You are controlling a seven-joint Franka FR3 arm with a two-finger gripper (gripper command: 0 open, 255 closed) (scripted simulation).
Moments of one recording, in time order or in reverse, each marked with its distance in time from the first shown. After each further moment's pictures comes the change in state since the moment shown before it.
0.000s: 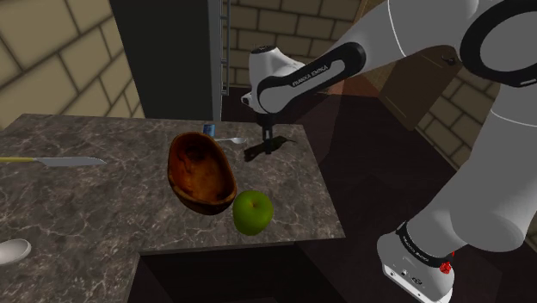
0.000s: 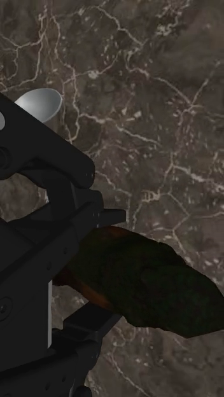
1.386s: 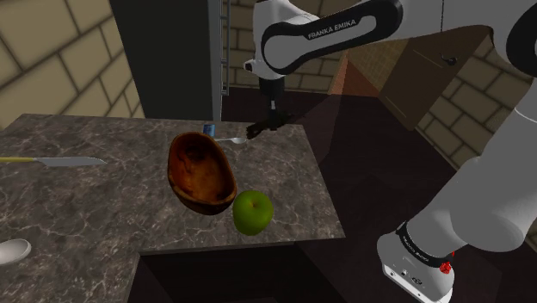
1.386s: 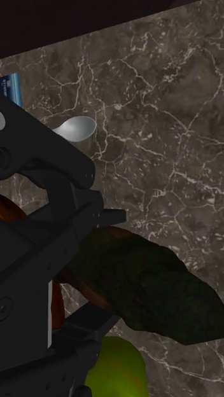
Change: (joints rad) arm -0.005 -0.147 0.008 0.104 0.030 -0.248 -0.032
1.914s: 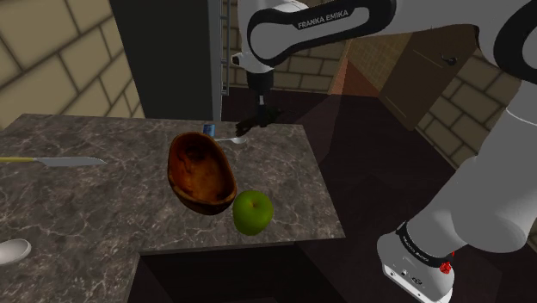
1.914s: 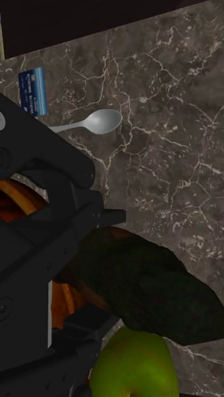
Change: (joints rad) arm 0.036 0.052 0.024 0.123 0.001 -0.076 0.052
